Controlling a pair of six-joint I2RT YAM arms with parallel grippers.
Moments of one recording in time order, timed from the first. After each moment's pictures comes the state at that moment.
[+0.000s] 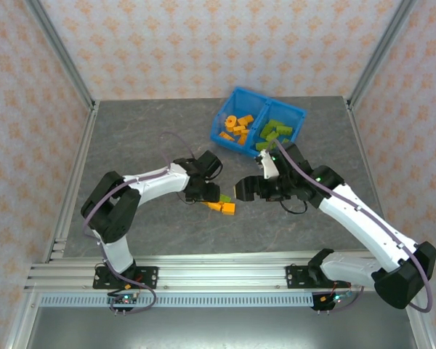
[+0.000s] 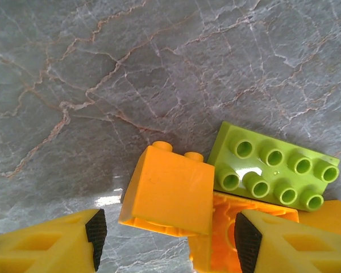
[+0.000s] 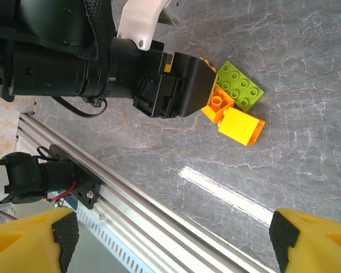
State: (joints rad) left arm -0.65 1.78 1.15 -0.70 0.03 -0.64; right arm 0.64 1.12 1.08 -0.88 -0.40 0.54
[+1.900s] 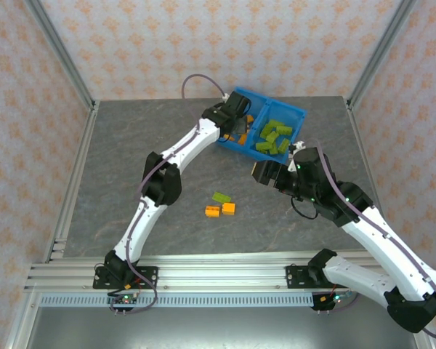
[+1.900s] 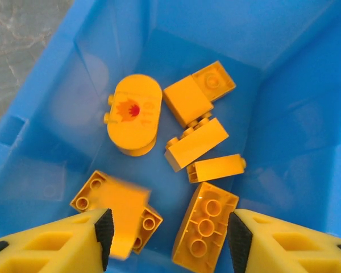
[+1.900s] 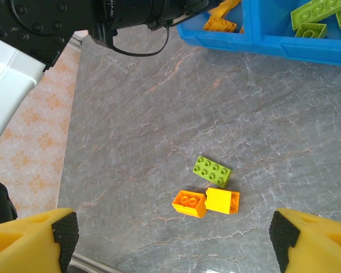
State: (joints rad) left arm -0.56 2.50 2.45 -0.82 -0.24 -0.49; right arm 0.64 0.89 1.06 -0.78 -0.04 0.83
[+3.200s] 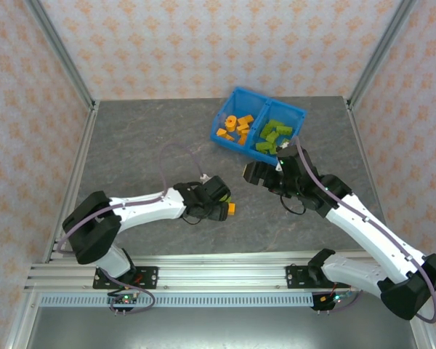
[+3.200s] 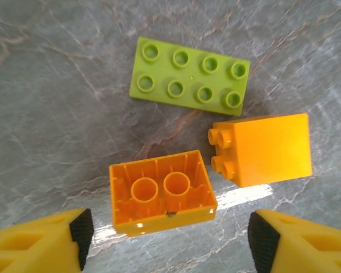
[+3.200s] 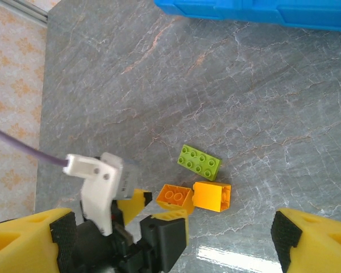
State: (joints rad) left arm -0.89 1.60 0.95 -0.56 -0.14 -0.73; right arm 0.64 1.02 1.01 -0.72 -0.07 0.85
